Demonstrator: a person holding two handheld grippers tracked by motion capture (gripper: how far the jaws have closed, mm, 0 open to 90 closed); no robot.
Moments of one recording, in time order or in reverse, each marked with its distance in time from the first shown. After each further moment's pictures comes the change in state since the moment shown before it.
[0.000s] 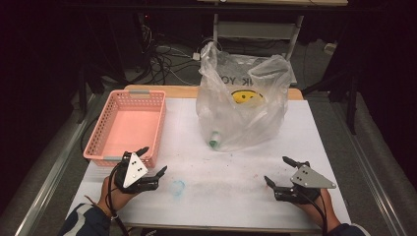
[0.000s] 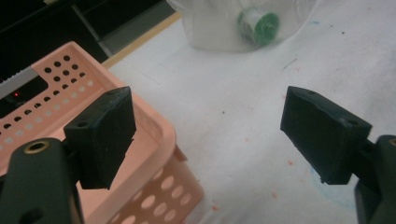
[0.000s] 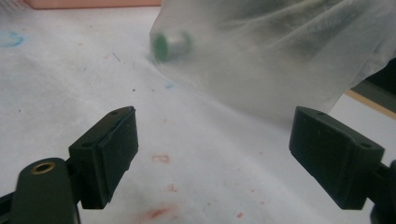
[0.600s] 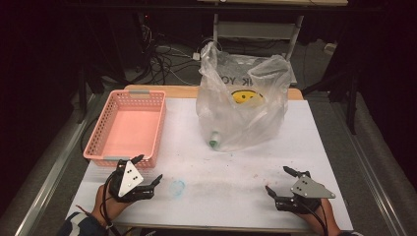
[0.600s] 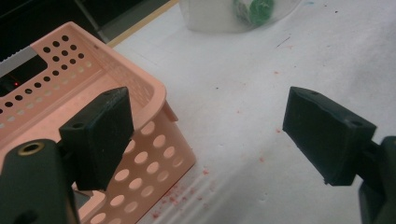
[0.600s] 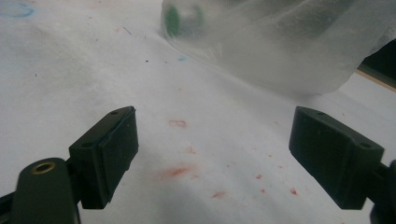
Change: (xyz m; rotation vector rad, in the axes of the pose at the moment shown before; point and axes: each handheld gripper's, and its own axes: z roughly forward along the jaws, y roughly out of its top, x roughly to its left) left arm -0.006 -0.012 -0.014 0.026 0.005 -0.012; right arm 0.011 -0.019 -0.007 0.036 0.009 -0.006
